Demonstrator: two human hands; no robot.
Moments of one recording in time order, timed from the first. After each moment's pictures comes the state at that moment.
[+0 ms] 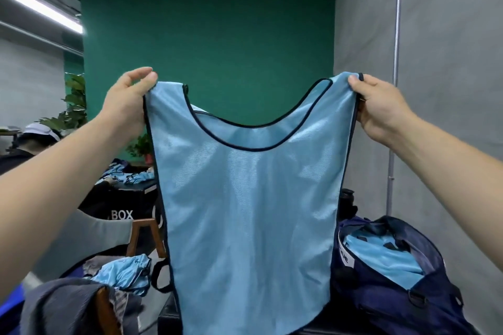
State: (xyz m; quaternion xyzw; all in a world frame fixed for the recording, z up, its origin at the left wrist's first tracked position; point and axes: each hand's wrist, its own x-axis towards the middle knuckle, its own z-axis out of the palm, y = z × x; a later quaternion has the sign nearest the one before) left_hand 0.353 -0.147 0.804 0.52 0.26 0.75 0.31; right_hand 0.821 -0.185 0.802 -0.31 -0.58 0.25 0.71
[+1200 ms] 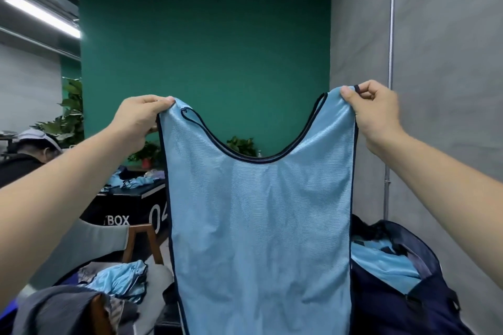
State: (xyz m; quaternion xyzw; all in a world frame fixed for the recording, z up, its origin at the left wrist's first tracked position) left_hand 0.358 -0.126 0.796 0.58 0.39 0.68 0.22; right_hand 0.827 -0.172 0.791 -0.37 -0.55 0.05 0.75
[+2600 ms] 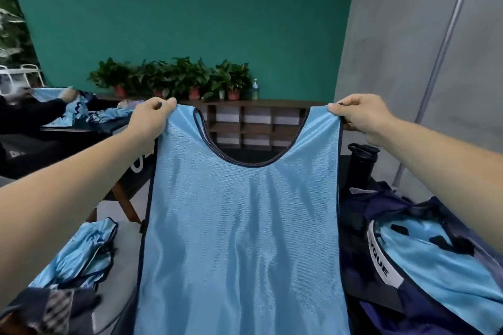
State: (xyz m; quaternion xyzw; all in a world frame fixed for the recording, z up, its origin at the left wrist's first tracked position) left_hand 0.391 0.196 0.635 0.57 0.57 0.55 0.23; right_hand 0.866 0.147 0.669 -0.58 -0.55 0.24 0.55
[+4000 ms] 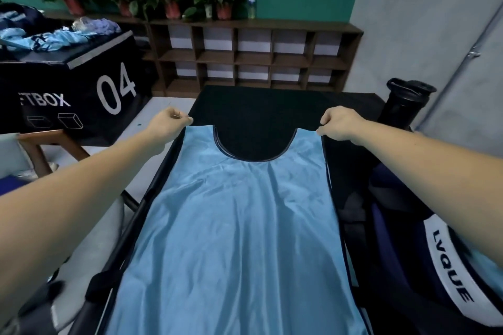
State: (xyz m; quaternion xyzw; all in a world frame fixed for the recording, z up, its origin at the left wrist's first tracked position) left_hand 0.430 0.376 0.414 0.56 0.64 0.39 0.35; right_hand 0.856 0.305 0.475 -0.77 -0.61 0.15 0.13
